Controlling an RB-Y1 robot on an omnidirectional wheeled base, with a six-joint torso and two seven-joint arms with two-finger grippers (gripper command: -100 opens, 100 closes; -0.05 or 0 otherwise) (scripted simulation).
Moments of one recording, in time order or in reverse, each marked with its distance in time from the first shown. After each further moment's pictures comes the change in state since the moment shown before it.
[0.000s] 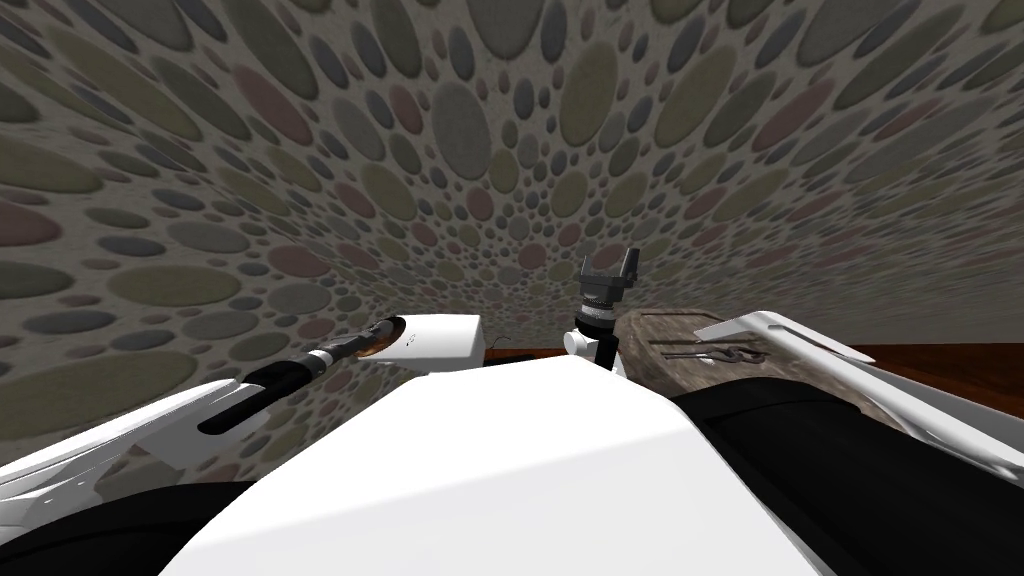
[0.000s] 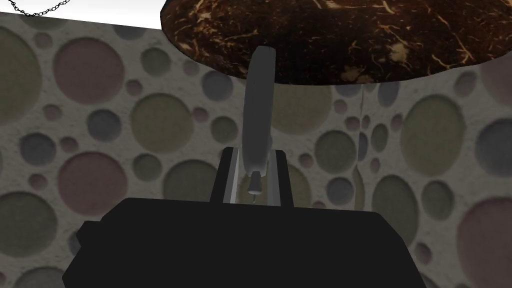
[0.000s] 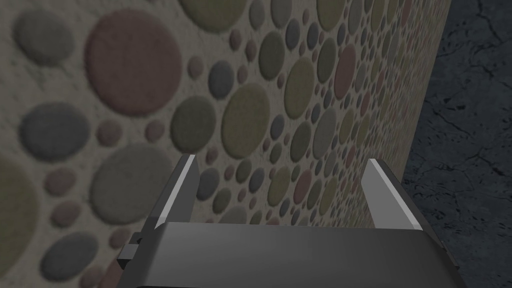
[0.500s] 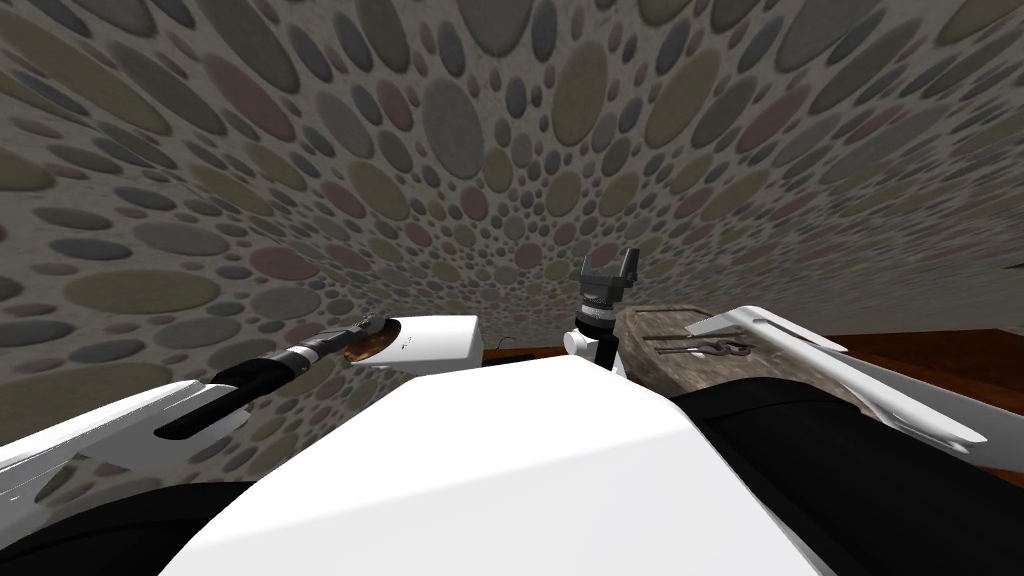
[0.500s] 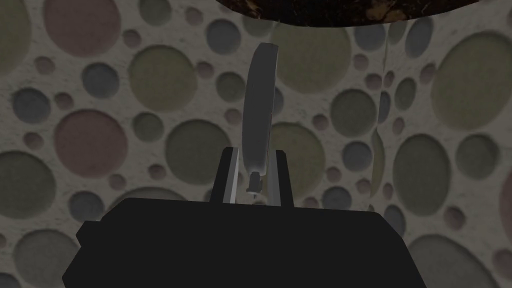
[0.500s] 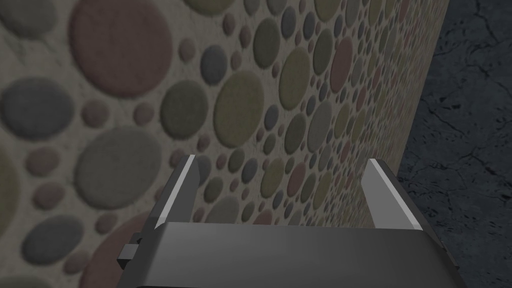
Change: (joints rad) left arm 0.047 -0.002 0.117 0.001 0.037 -0.052 -0.013; right arm 0.000 0.000 0.000 0.000 0.000 0.000 0.000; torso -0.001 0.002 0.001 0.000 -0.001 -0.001
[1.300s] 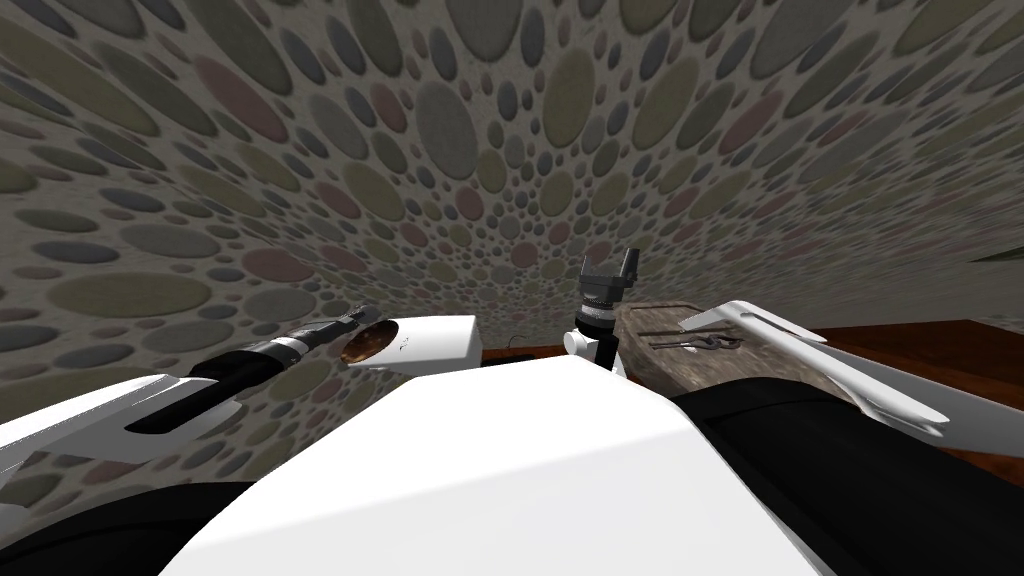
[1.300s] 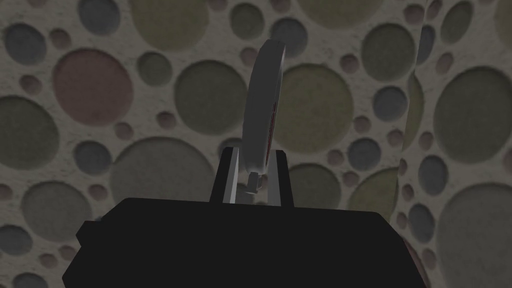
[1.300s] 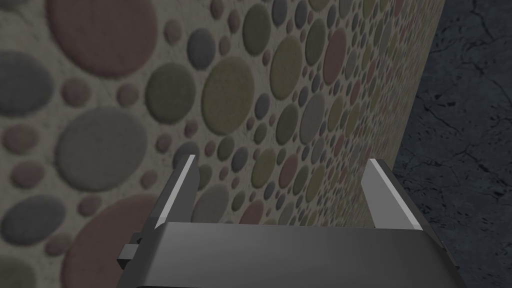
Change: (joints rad) left arm 0.001 -0.008 0.093 -0.018 0.023 -0.020 -0.008; right arm 0.000 0.000 0.000 0.000 0.000 0.000 0.000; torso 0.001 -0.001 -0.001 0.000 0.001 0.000
